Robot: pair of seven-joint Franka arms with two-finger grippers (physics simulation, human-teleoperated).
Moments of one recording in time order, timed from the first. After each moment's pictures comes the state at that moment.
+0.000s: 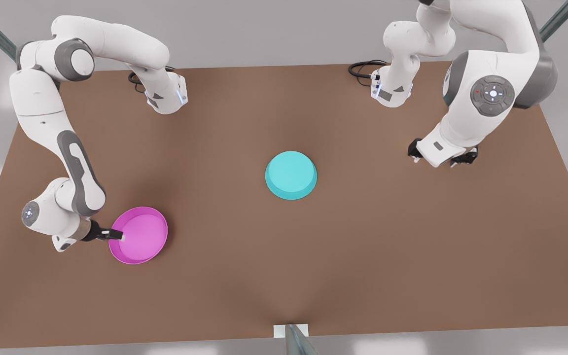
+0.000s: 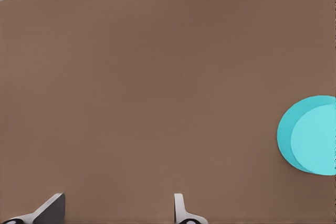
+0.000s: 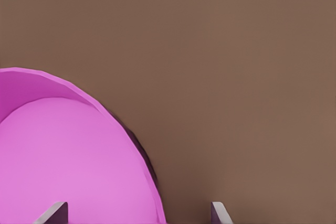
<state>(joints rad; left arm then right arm) -0.21 0.18 -0.07 -1.39 0.13 1.44 -0.02 -0.54 0.71 0.34 -1.74 0.04 2.38 -0.20</state>
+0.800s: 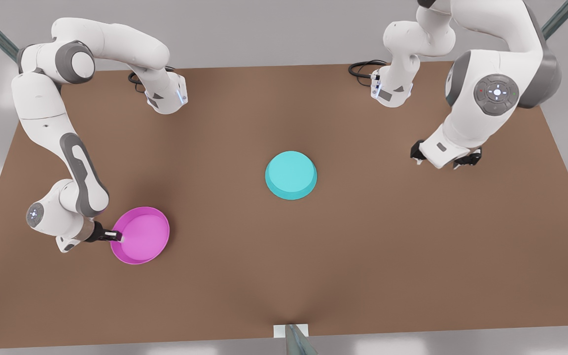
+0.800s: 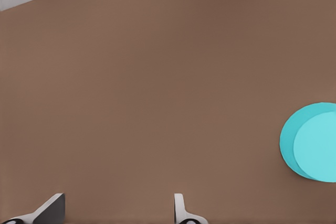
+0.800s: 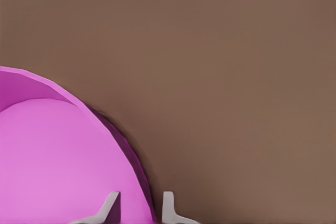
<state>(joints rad) -0.21 0.20 -0.07 -1.34 0.15 1.43 -0.02 -0.54 0.74 0.34 -1.74 0.04 2.40 -0.21</state>
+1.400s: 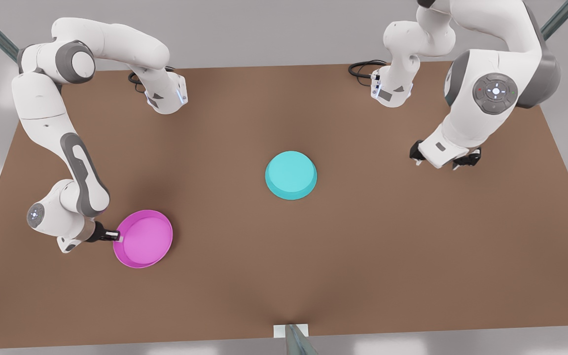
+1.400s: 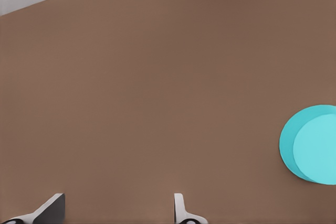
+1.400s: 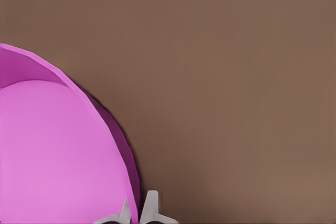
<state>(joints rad) -0.21 0.20 -0.07 -1.34 0.15 1.44 -0.02 -0.54 0.73 0.34 -1.74 0.04 2.39 -0.22</state>
